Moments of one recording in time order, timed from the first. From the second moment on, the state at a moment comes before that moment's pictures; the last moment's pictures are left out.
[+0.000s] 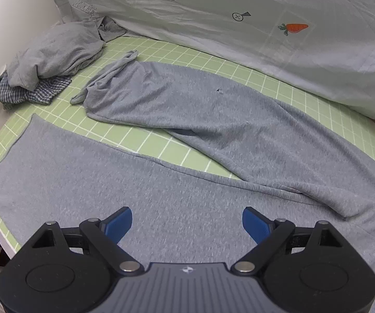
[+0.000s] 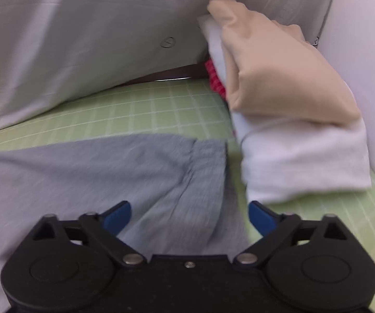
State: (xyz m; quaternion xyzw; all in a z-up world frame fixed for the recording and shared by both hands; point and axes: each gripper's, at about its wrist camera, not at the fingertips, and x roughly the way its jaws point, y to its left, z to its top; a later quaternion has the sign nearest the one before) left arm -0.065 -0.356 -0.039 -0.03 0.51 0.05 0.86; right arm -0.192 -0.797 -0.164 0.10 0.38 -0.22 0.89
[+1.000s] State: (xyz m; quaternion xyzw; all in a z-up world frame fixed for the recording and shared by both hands) left arm 0.066 -0.114 -0.049 -0.02 0.50 0.02 0.87; right arm -0.113 -0.541 -0.177 0.18 0.41 -0.26 0.86
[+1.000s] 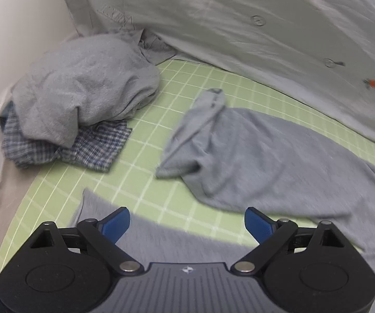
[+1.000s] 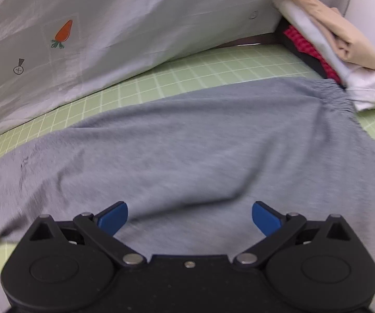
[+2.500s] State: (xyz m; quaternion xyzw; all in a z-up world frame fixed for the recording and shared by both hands) left arm 0.162 -0.020 -0.154 -0.14 0.55 0.03 0.82; right arm 0.000 -0.498 -0.209 0.15 0.47 -0.26 0.83
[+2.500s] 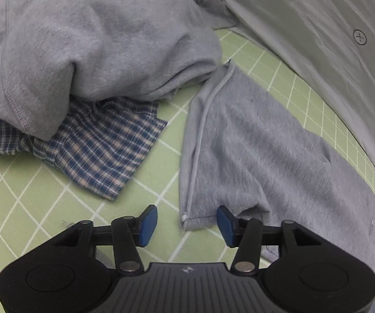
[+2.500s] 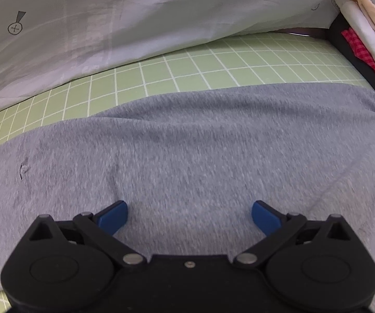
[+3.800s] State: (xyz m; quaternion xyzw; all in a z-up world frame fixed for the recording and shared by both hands) left arm 0.240 -0.016 -0.154 -0.06 0.49 0.05 0.87; right arm 0.060 -0.547 -0.199 0.21 0.41 -0.30 0.84
